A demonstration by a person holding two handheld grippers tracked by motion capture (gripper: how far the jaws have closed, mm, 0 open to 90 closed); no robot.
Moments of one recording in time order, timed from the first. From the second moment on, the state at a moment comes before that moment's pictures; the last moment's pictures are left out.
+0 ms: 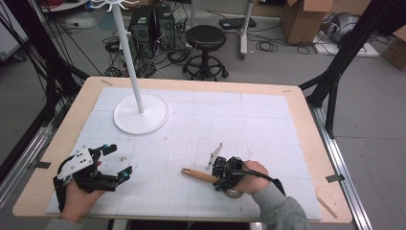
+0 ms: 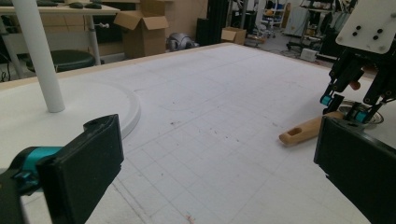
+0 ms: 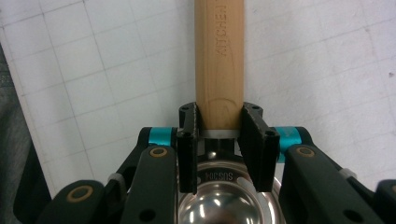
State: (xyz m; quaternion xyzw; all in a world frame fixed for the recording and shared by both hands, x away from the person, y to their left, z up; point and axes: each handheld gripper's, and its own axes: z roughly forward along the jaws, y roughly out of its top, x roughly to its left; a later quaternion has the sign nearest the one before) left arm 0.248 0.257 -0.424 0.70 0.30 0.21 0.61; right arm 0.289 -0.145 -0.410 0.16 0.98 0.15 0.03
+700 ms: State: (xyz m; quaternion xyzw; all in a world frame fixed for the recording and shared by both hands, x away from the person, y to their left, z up) left arm 0.248 0.258 -0.424 0.70 0.29 0.21 0.61; right arm 0.291 -0.157 -0.398 0.16 0.97 0.20 0.02
